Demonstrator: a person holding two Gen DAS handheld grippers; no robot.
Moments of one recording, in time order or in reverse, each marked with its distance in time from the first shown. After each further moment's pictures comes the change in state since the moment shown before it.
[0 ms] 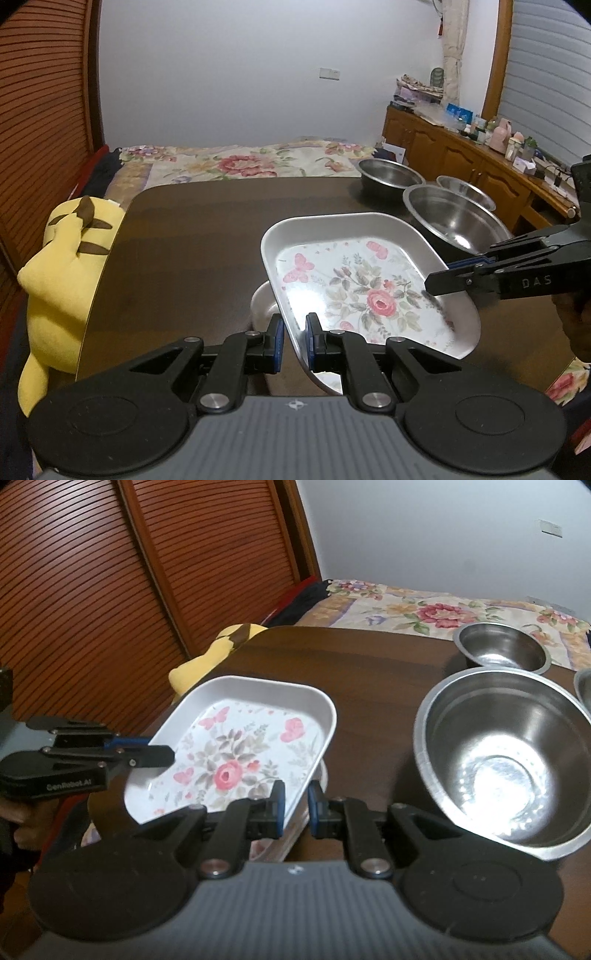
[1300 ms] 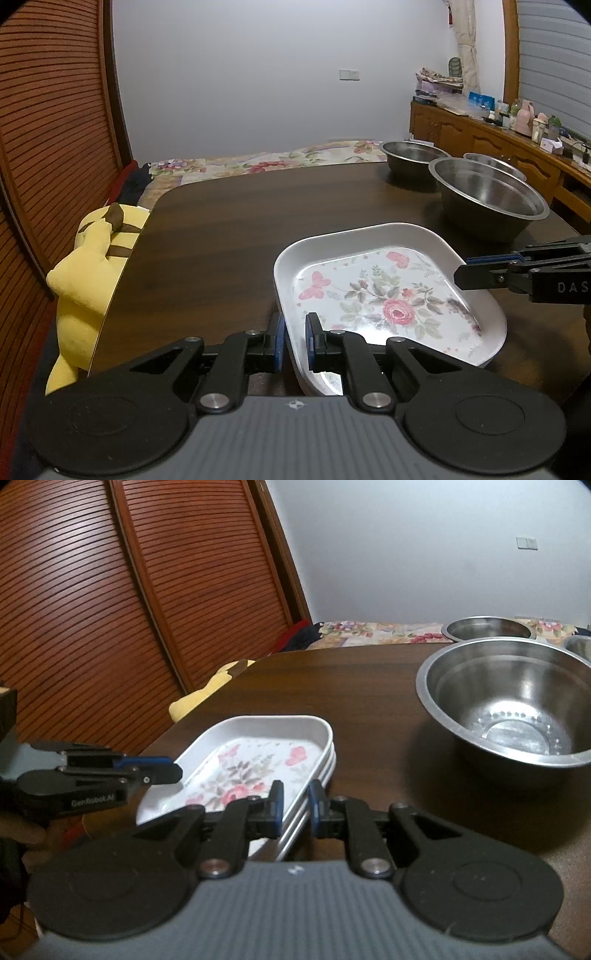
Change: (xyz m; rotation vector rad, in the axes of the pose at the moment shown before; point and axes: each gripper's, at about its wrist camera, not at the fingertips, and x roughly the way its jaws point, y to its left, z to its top) left arm 0.014 -0.012 -0.029 0.062 -0.032 0.143; right arm 0.003 0.002 -0.046 0.052 -0.196 -0.007
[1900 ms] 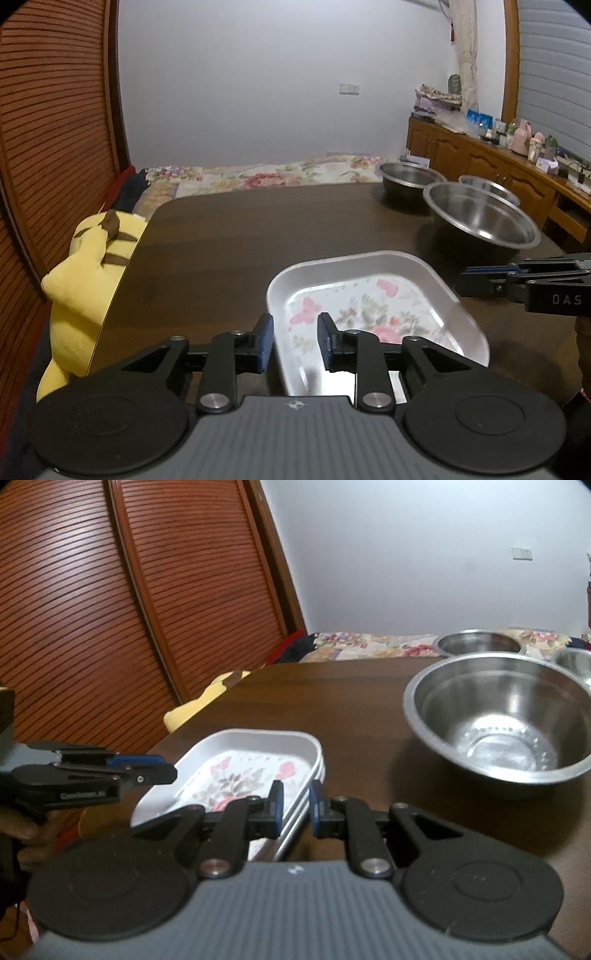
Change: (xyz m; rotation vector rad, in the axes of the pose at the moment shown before) left arm -0.009 -0.002 0.015 -0.036 -0.048 -0.032; right arm -0.009 -0.006 0.007 -0.006 -0.041 -0.021
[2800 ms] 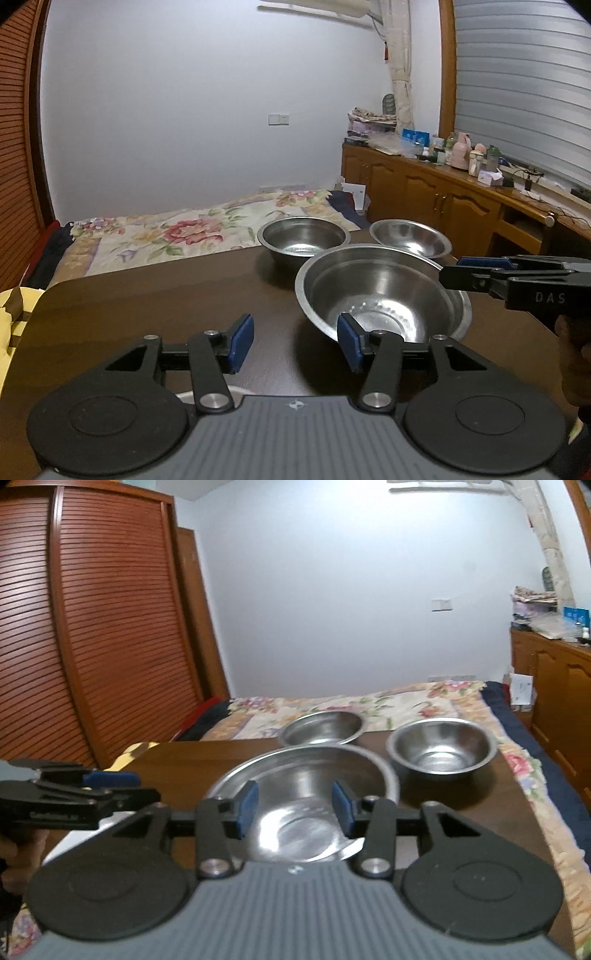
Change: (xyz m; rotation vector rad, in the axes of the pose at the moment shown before) left arm 0.055 -0.108 0.065 0.084 -0.102 -0.170; right arm -0.062 -0.103 0.021 0.026 -0.205 -0.235
